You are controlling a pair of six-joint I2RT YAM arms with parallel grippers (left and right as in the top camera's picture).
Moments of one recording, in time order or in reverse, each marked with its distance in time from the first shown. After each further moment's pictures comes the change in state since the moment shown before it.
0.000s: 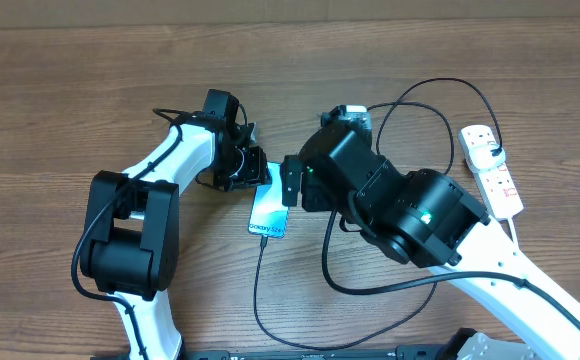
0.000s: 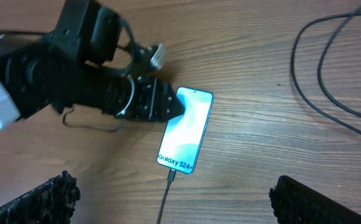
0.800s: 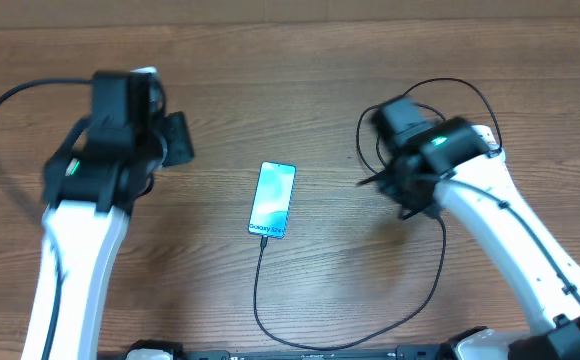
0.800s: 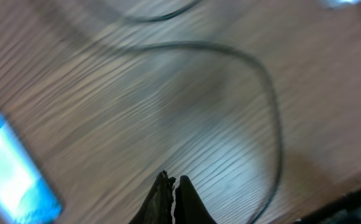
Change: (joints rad) left arm 0.111 -0.732 0.101 -0.239 -0.465 -0.046; right arm -0.432 0.114 -0.195 -0.255 -0.055 0.239
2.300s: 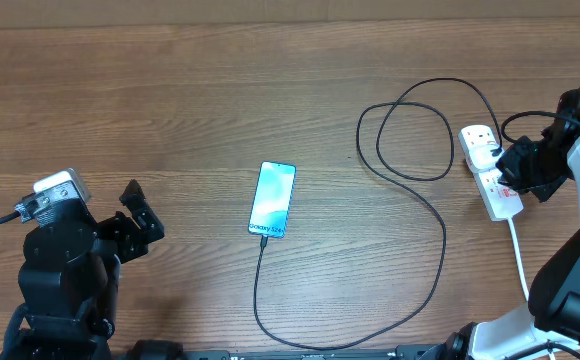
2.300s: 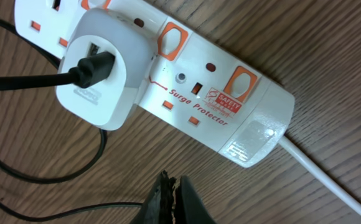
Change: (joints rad) left arm 0.000 -0.618 -0.257 -0.014 -0.246 -0.093; right arm -0.815 0.233 -0.043 0.294 -0.312 -0.592
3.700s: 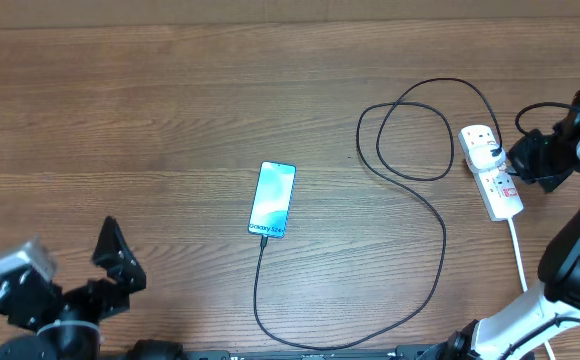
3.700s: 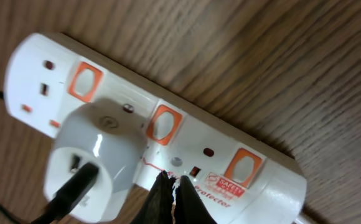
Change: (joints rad) left arm 0.001 -0.276 -0.002 0.000 0.000 0.000; right arm -0.063 0.174 0.077 0.101 -0.040 0.004
